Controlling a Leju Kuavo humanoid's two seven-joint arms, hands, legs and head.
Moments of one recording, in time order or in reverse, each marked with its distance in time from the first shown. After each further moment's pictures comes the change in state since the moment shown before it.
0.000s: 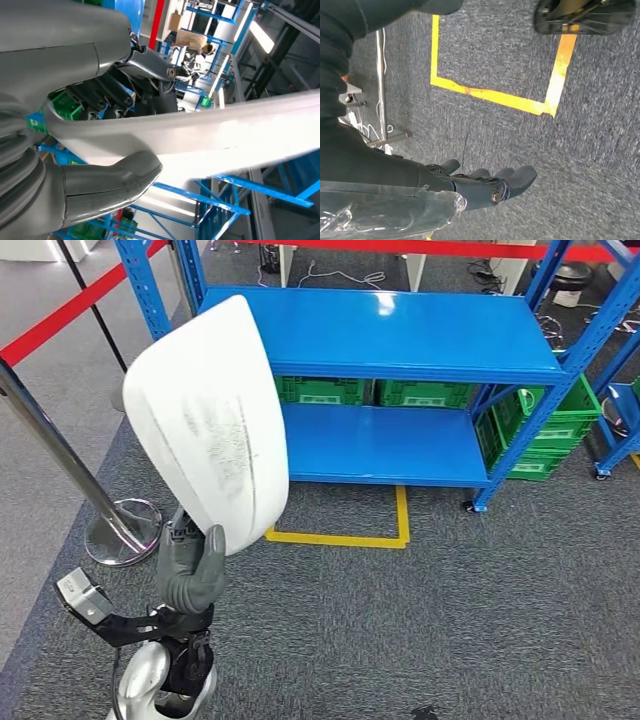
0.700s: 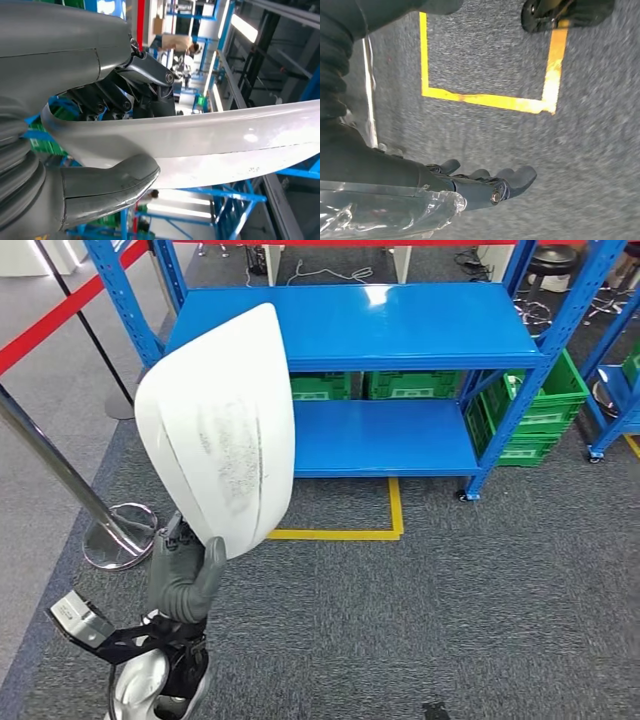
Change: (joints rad) left arm 0.005 0.023 0.001 -0.003 -0.116 0.014 -0.089; right arm -0.006 0.001 -0.038 0.000 -0.069 -0.026 -0.058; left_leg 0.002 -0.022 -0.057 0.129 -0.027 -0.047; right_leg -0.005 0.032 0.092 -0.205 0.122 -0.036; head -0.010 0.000
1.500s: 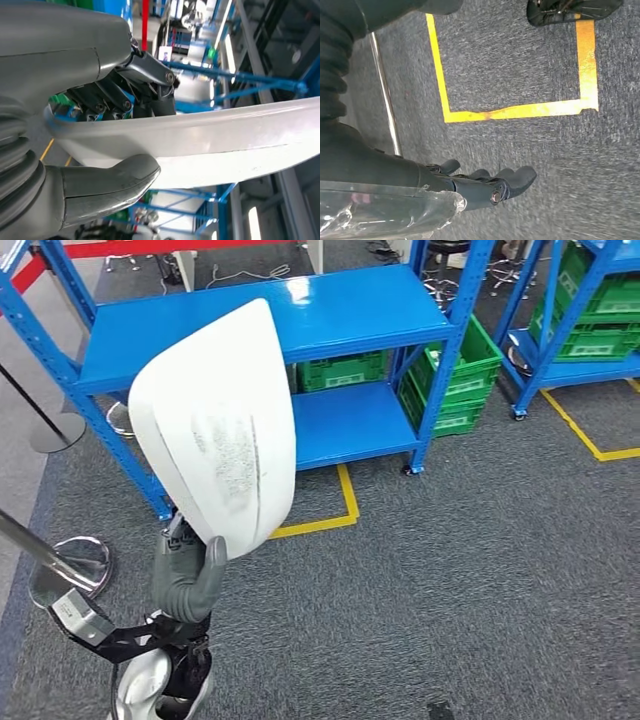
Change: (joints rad) left arm 0.009 0.000 -0.006 -0.006 0.039 -0.003 0.005; right arm -0.009 -0.001 -0.013 0.000 0.017 -0.007 0.034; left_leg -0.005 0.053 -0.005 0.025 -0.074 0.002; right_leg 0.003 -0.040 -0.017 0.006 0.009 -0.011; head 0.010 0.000
